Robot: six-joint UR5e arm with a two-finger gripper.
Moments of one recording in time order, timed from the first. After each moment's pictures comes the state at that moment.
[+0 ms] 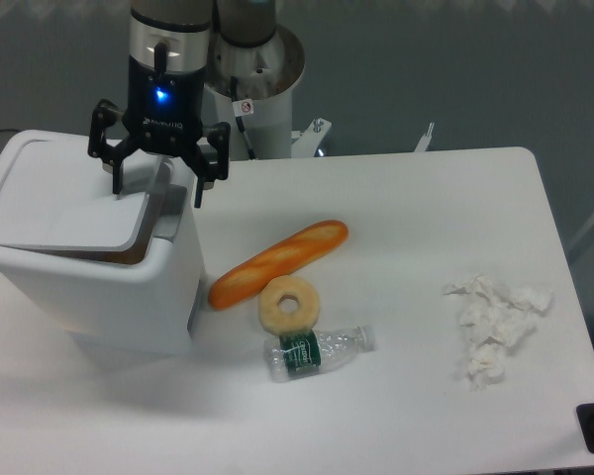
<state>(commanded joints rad) 2.26 -1.54 -1.68 -1.13 1.29 0.24</state>
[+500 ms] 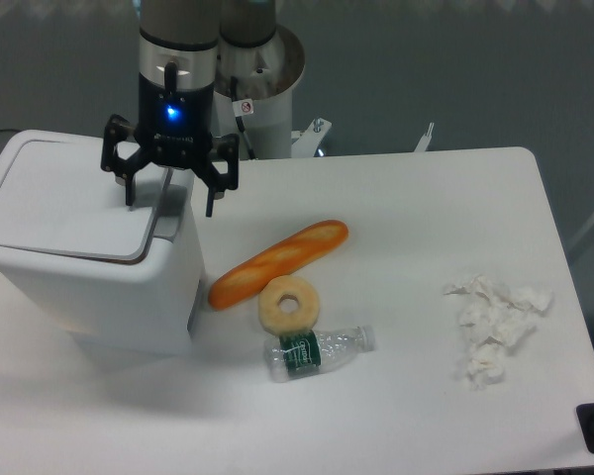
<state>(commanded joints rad) 2.27 -1.56 -1.68 -1.13 1.31 0.24</state>
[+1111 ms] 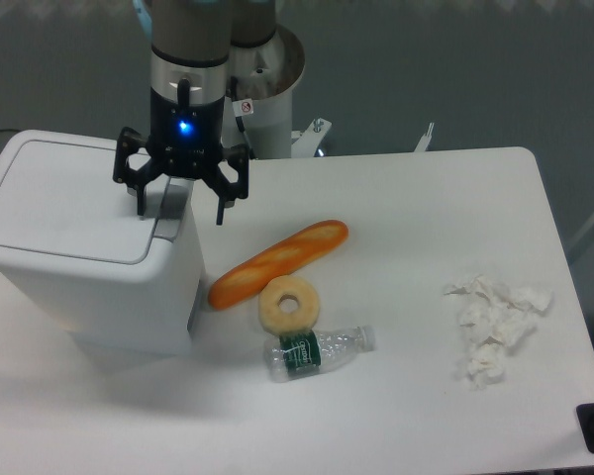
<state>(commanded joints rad) 2.27 -1.58 -1.68 -1.13 1.31 0.24</state>
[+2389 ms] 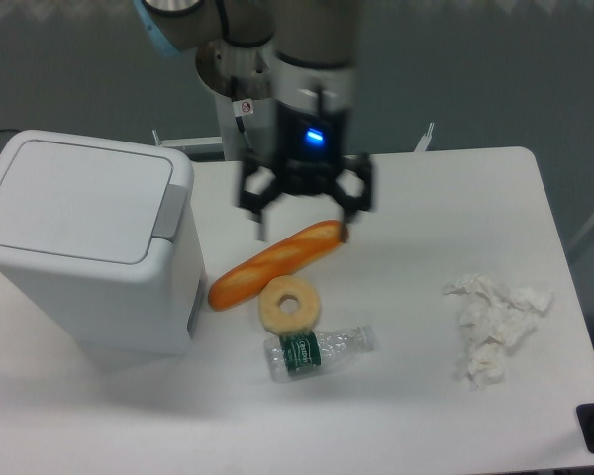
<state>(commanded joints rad) 2.66 -1.82 -1.50 -1.08 1.33 0.57</state>
